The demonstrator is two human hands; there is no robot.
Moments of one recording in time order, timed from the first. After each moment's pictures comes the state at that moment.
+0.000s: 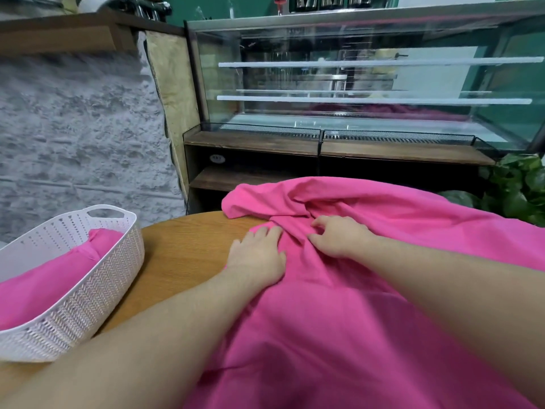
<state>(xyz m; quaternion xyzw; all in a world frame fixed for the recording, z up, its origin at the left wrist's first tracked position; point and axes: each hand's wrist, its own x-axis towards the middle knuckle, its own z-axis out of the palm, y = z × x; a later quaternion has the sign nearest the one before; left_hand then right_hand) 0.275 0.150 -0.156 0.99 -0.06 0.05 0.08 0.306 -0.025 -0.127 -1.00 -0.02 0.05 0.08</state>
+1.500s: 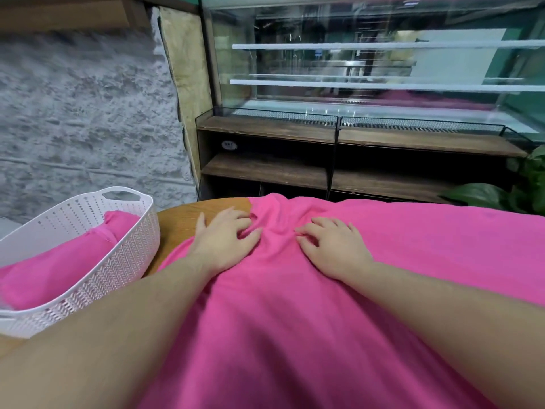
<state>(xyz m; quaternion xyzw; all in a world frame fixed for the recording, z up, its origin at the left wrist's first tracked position) 0.287 0.243 -0.166 0.97 -0.06 0.10 0.20 0.280 0.013 -0.170 -0.99 -0.12 -0.03 0.12</state>
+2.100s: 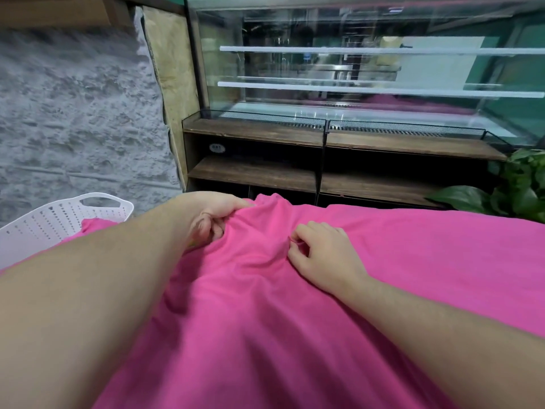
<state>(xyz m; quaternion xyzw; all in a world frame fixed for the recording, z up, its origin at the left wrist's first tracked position) 0.335 0.231 -0.102 0.74 0.17 -0.31 0.57 0.272 0.013 -0.175 -0.94 -0.20 -0.23 0.16</state>
